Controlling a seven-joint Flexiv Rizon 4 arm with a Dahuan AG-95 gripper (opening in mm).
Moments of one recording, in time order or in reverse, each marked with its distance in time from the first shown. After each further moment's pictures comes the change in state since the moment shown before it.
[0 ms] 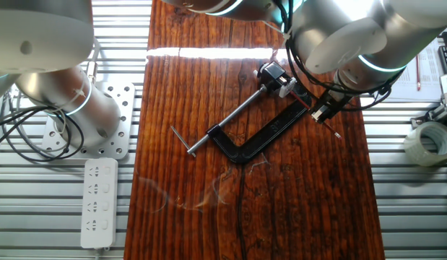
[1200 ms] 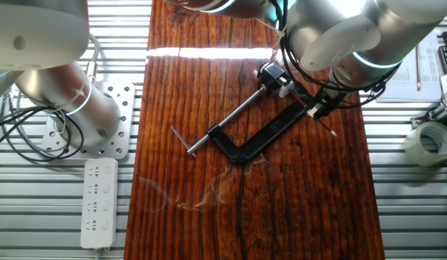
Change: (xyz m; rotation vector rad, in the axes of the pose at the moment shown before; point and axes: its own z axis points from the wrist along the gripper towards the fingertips) arm -0.007 0.001 0.004 0.000 0.001 0.019
